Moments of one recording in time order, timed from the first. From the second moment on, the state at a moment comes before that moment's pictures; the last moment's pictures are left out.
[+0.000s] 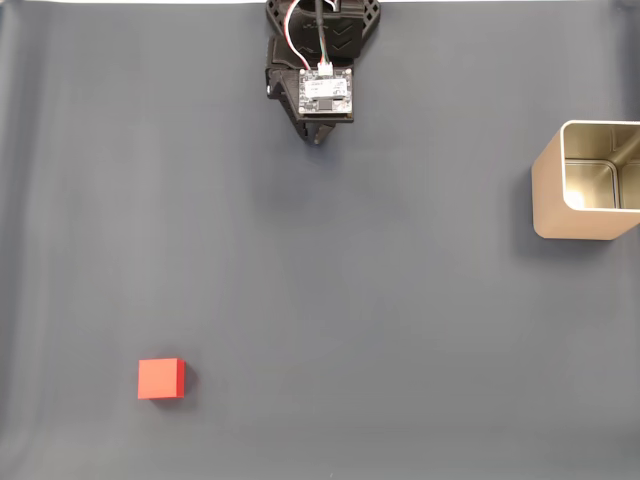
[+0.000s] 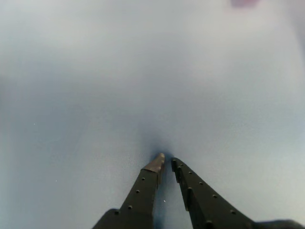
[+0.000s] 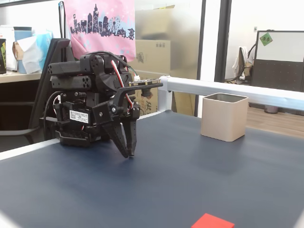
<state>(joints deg) 0.6 186.0 176.7 76.8 -89.8</state>
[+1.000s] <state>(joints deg) 1.1 186.0 176.7 72.7 -91.6</state>
